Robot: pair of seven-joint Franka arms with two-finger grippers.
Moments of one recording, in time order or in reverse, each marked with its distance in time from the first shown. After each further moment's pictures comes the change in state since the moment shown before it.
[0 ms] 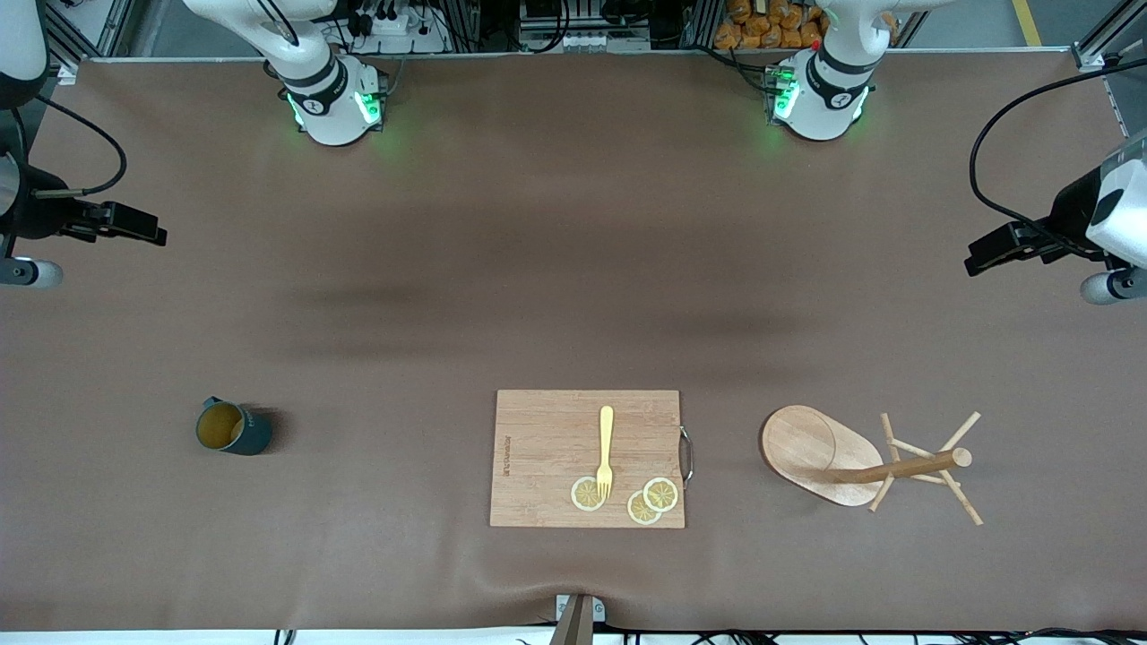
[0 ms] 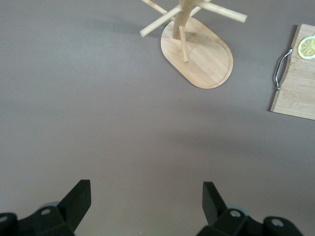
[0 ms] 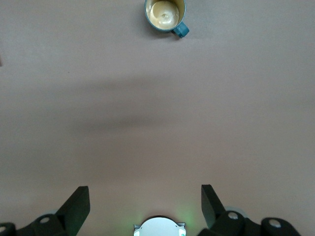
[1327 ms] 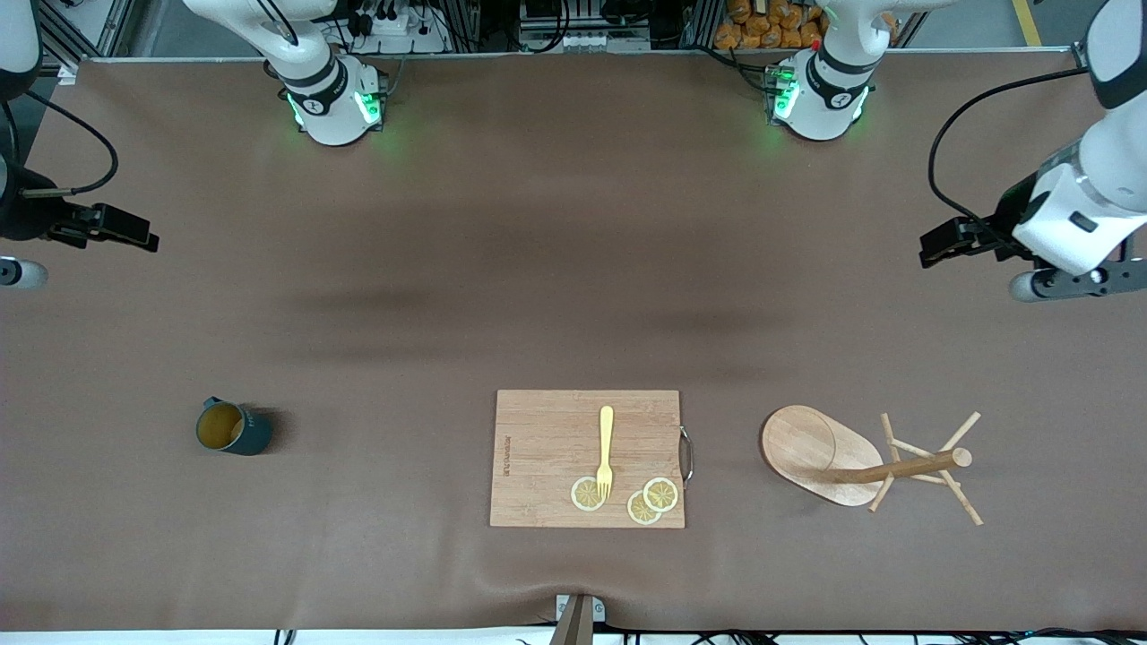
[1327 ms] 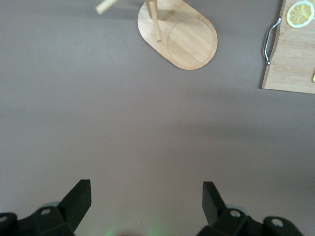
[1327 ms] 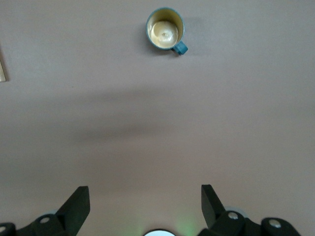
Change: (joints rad) left arm -0.026 0.012 -0.066 -0.023 0.000 -0.024 -0.001; right arm 0.000 0.006 0.001 0.017 0.000 0.058 0.000
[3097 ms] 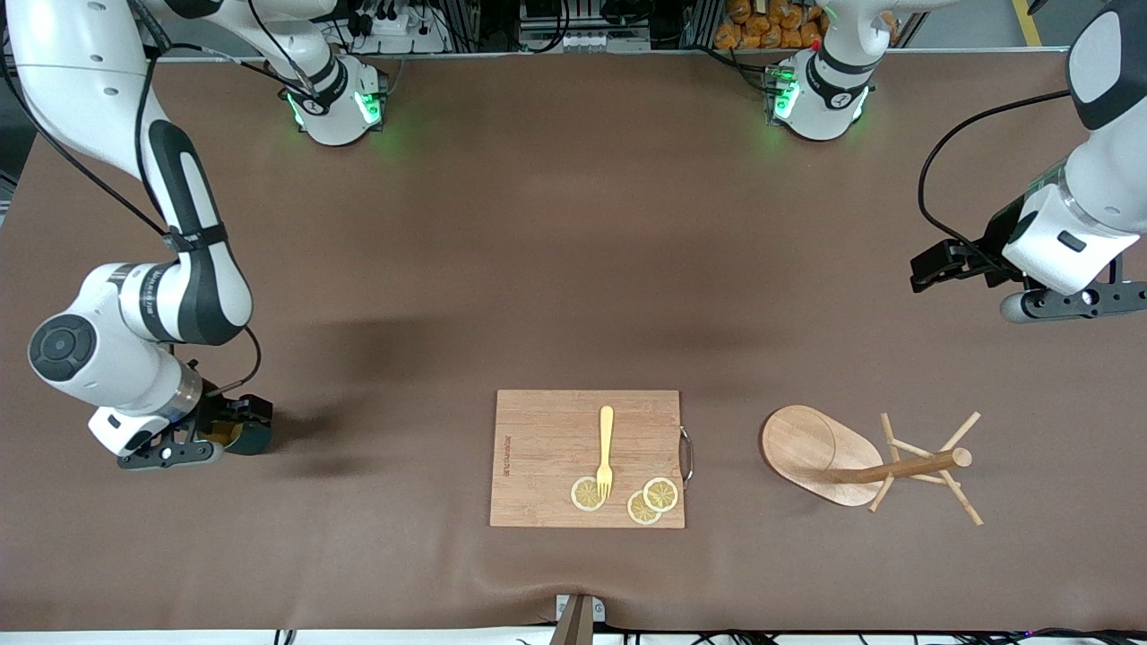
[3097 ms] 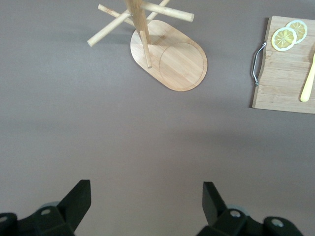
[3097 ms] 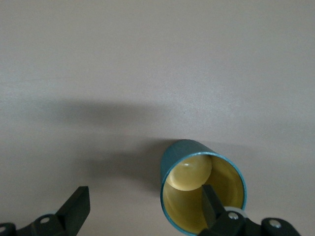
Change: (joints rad) left arm -0.004 0.031 -0.001 0.024 0.000 0.086 0.001; right arm 0.040 0.541 0.008 -0.019 0.001 0.784 -0.145
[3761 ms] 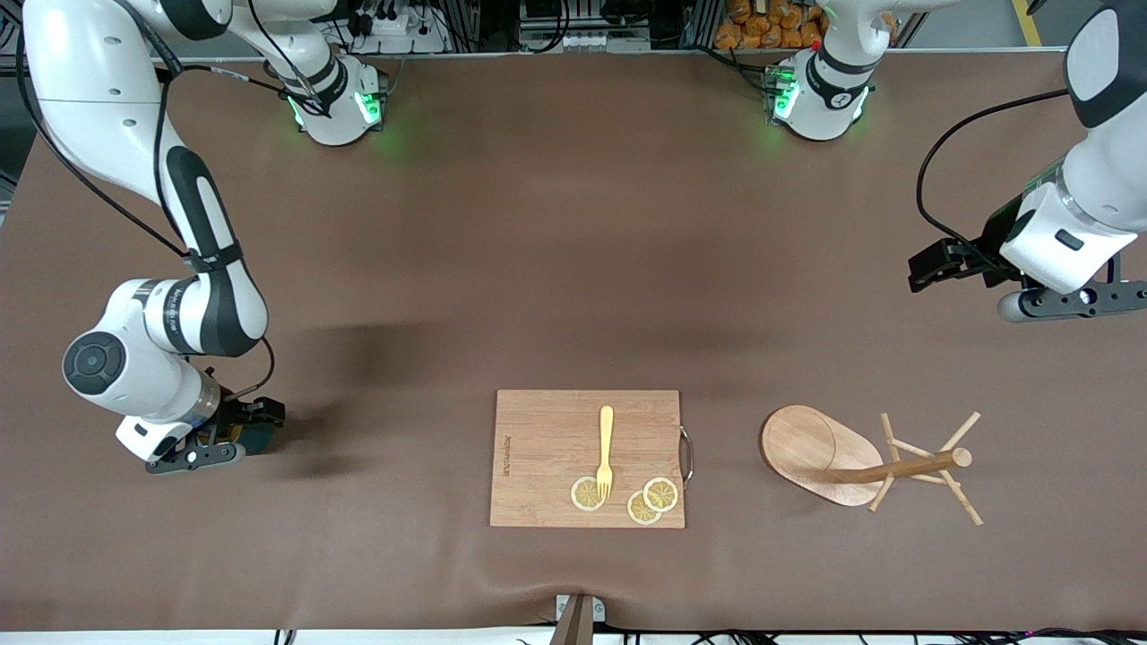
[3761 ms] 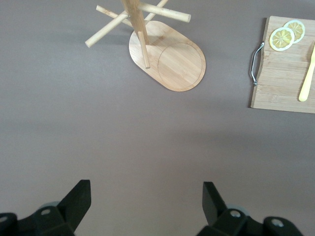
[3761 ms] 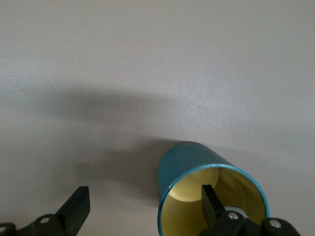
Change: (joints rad) left arm -0.003 0.000 -0.001 0.001 0.000 0.000 0.000; right arm 0.000 0.063 -0.003 0.000 0.000 0.040 -0.096
